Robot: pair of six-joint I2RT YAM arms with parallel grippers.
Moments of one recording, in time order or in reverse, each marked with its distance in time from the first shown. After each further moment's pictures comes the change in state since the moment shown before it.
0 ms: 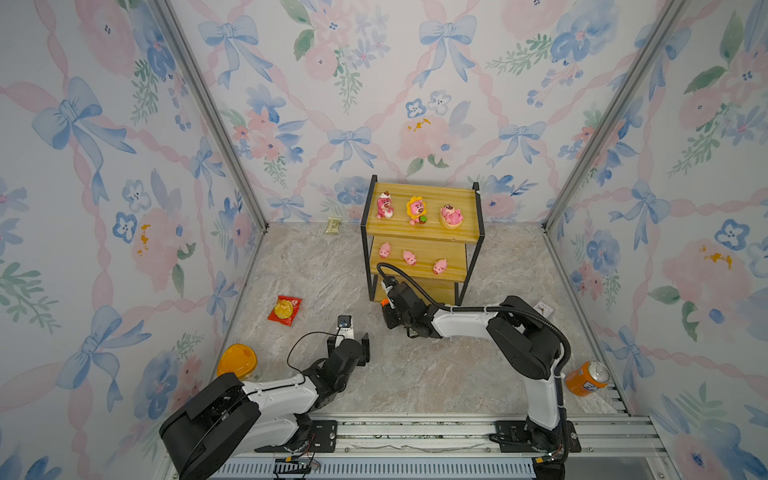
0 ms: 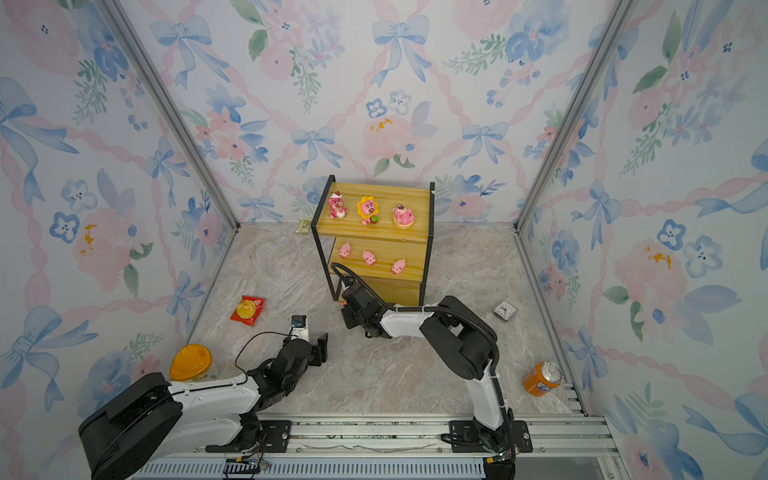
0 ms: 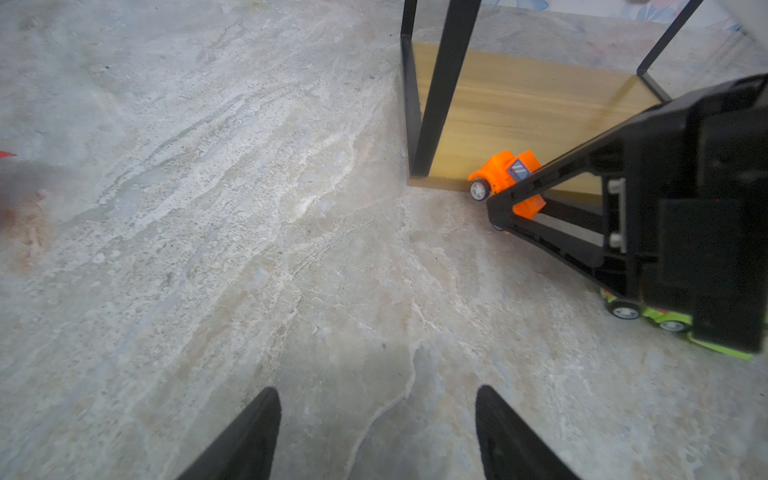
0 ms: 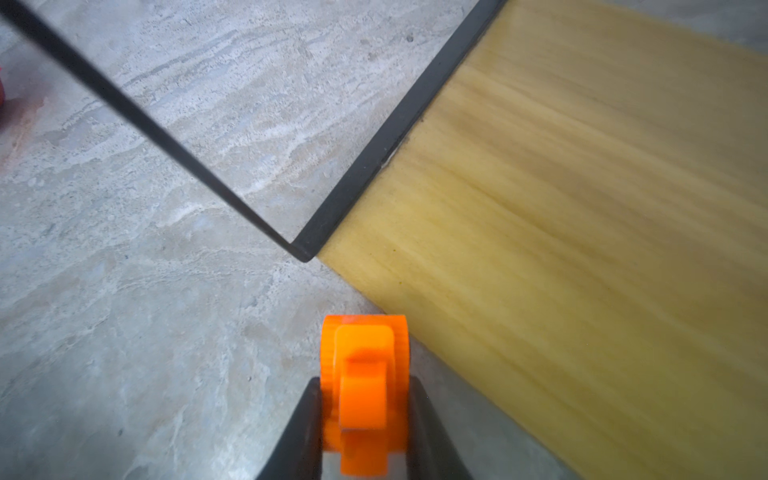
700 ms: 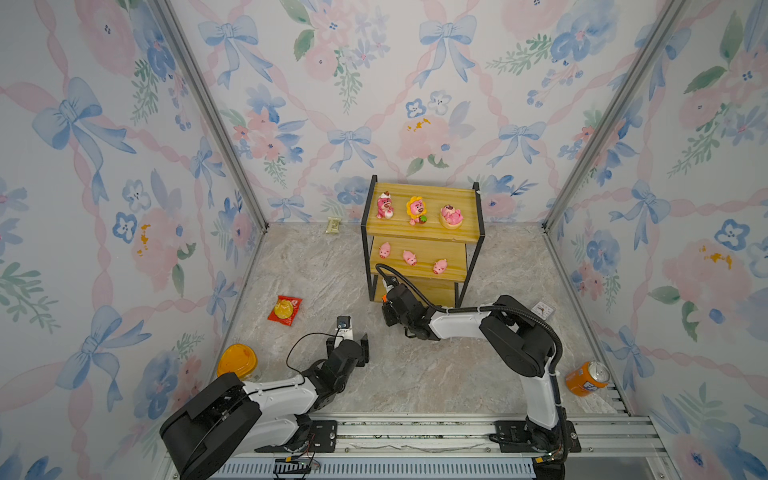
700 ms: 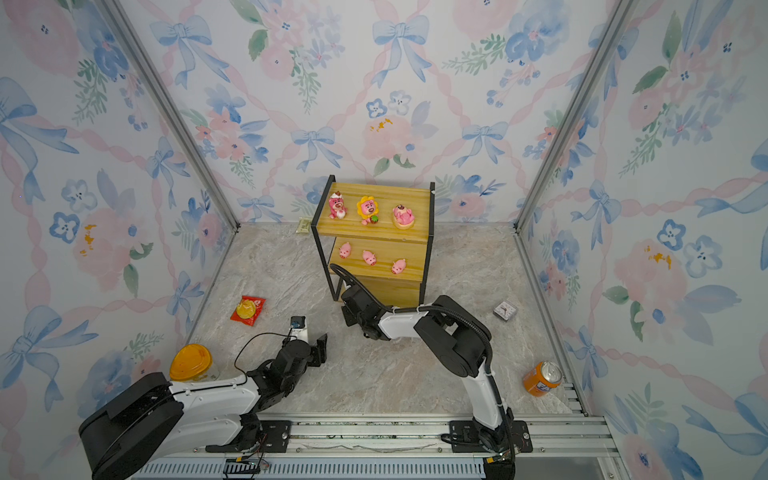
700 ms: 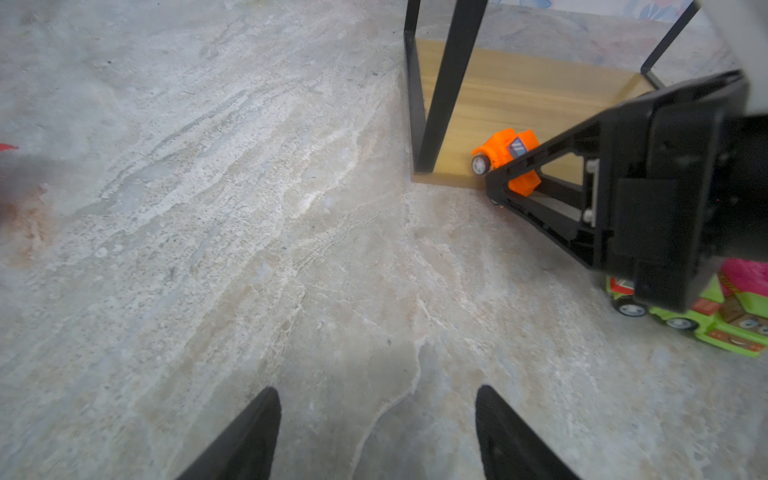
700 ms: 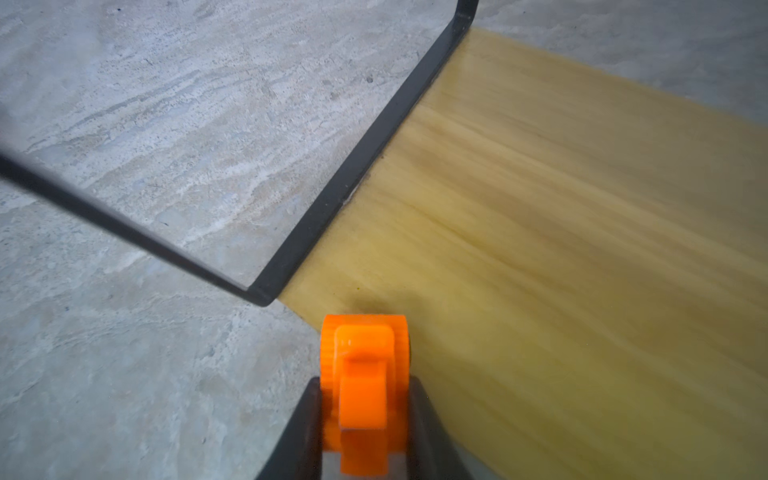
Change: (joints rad) left arm 0.006 0.001 -0.014 0.019 0.003 0.000; right arm 0.009 0.045 -0.006 0.110 0.114 -0.004
